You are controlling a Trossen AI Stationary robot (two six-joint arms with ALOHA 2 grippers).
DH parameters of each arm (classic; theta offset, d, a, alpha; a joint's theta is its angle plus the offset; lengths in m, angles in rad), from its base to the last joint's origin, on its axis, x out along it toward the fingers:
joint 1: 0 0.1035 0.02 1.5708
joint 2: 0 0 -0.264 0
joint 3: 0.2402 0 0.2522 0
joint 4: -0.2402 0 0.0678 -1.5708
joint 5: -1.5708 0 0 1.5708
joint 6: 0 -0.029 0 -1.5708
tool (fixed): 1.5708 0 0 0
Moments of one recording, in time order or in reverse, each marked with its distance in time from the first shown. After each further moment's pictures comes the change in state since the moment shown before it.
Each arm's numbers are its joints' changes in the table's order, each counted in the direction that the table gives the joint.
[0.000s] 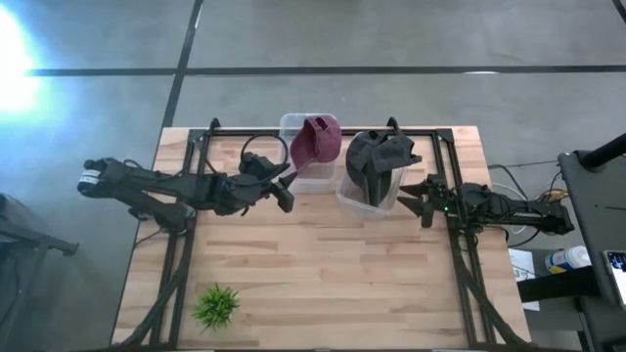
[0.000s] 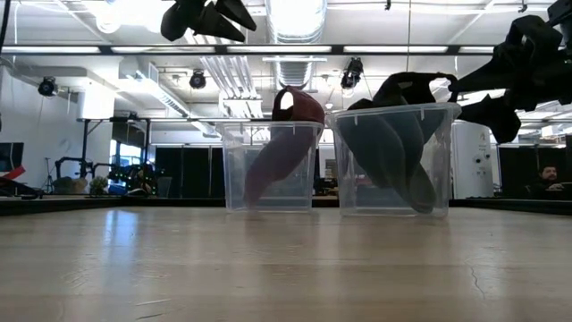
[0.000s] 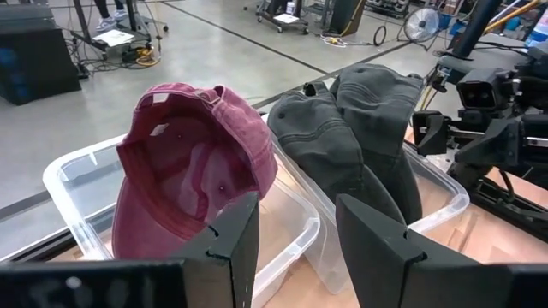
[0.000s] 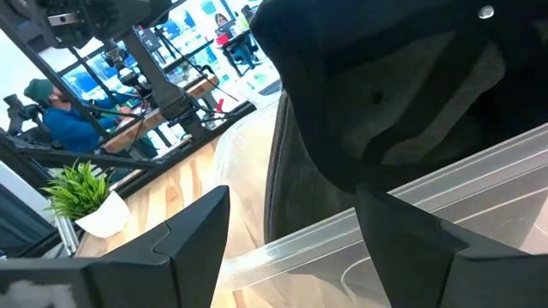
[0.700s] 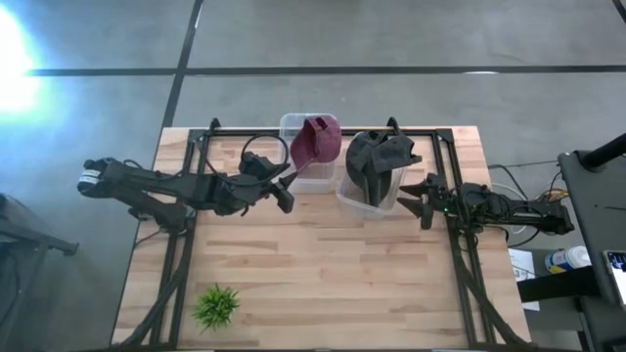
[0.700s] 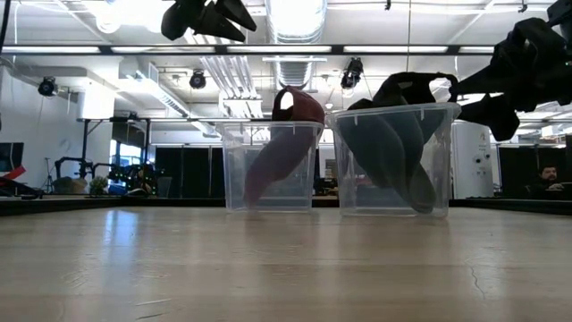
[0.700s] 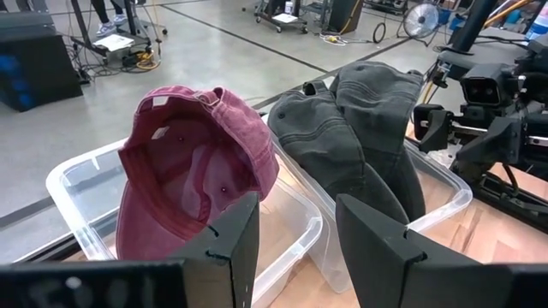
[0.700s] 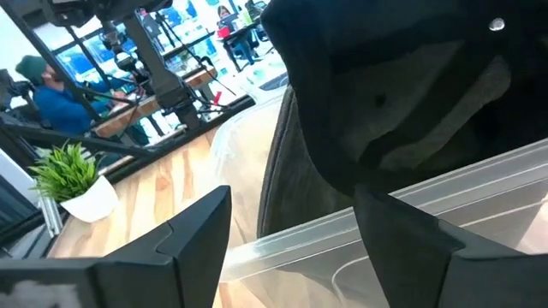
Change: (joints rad) left arm -0.005 0.000 0.000 0.000 0.000 -0.027; right arm 0.000 -0.001 -0.001 -0.002 0.004 0.082
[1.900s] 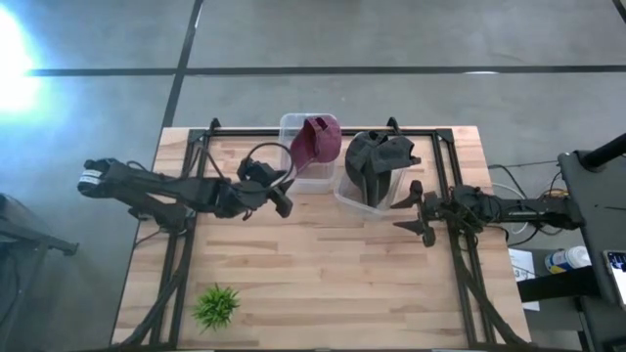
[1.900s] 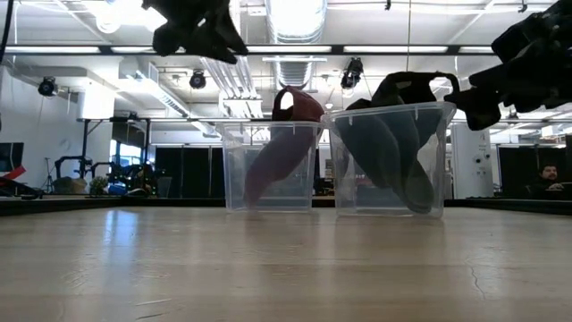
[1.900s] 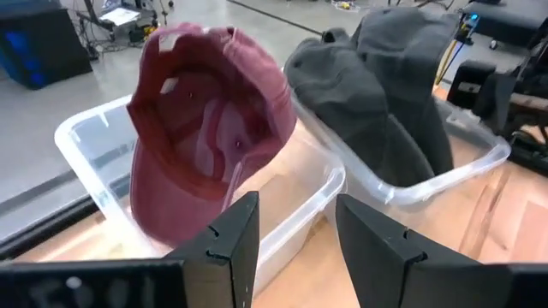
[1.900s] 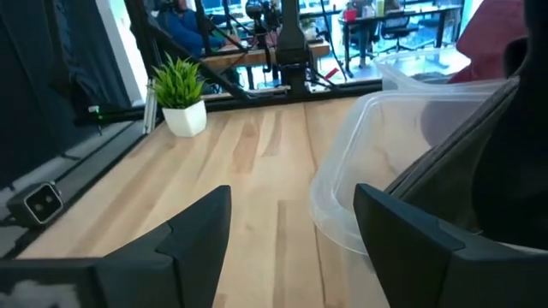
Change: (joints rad) left arm -0.001 -0.002 -0.068 -0.055 -0.008 0.056; right arm 0.000 -0.182 -0.074 0.284 0.366 0.339
